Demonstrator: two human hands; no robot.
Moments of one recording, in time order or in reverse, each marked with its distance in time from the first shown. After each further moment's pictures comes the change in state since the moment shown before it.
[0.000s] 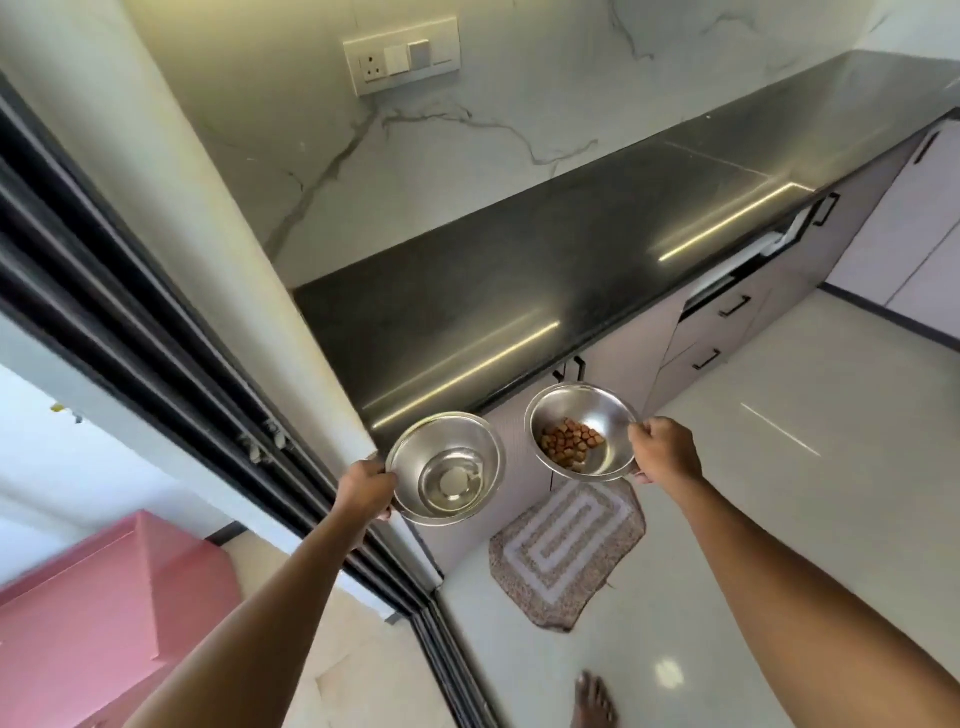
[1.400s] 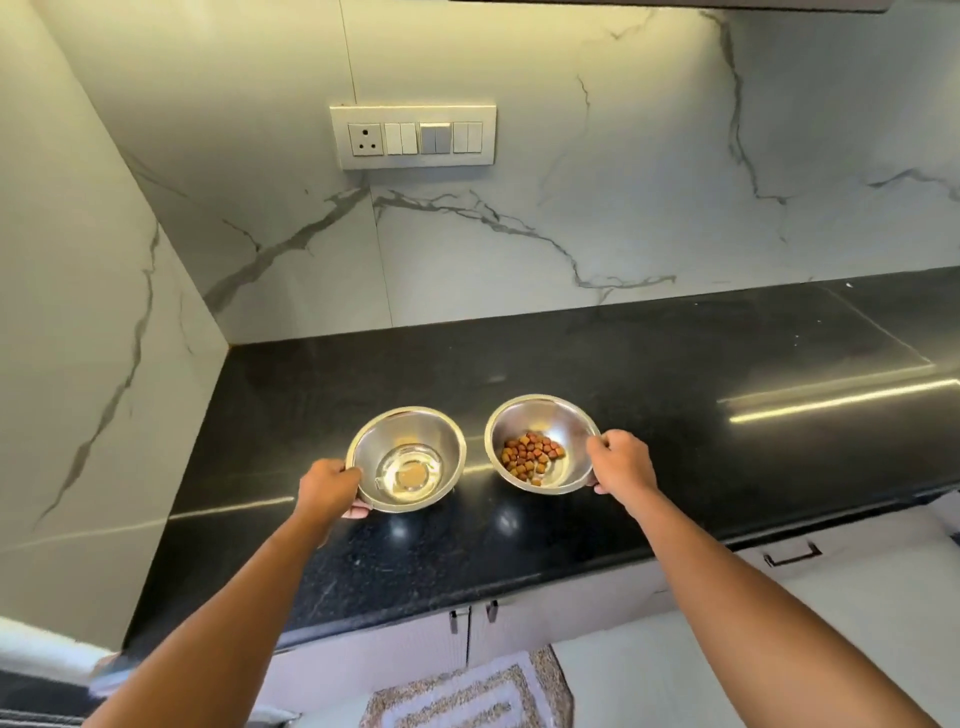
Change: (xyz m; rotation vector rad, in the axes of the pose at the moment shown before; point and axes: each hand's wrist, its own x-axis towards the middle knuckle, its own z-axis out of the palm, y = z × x) left_hand 0.249 0.267 0.131 -0.393 0.309 -0.244; right_hand 0.474 -0.178 -0.027 -0.125 -0.294 -0.296
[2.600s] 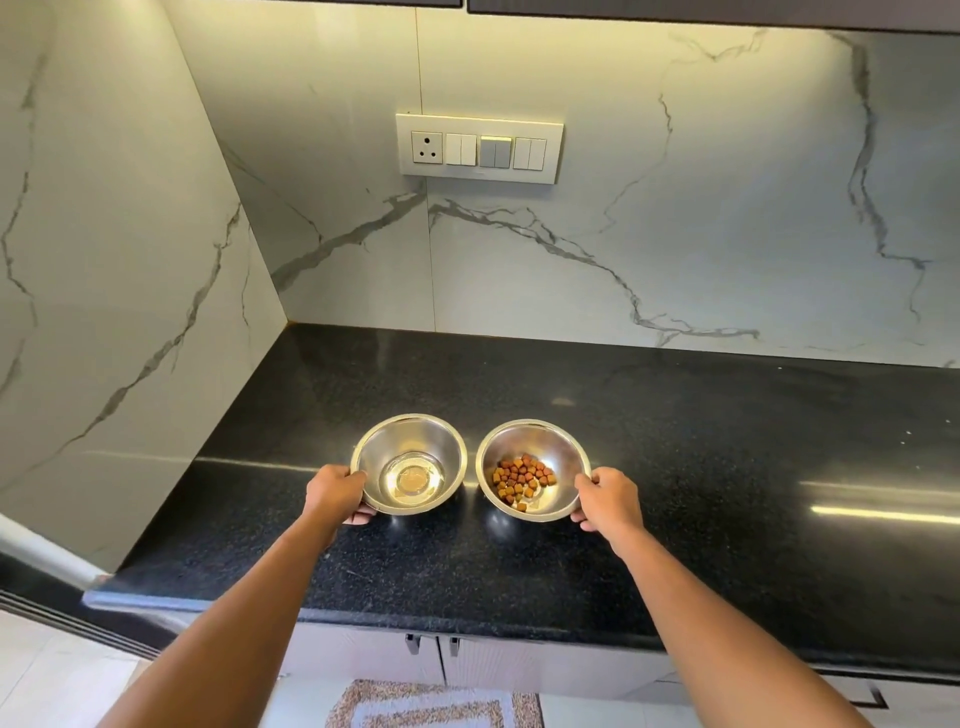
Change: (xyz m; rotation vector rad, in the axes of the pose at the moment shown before) left_hand -0.015 0.009 0.049 -0.107 0.211 -0.185; right_hand 0.071 0.005 0.018 0.011 -0.226 -0.072
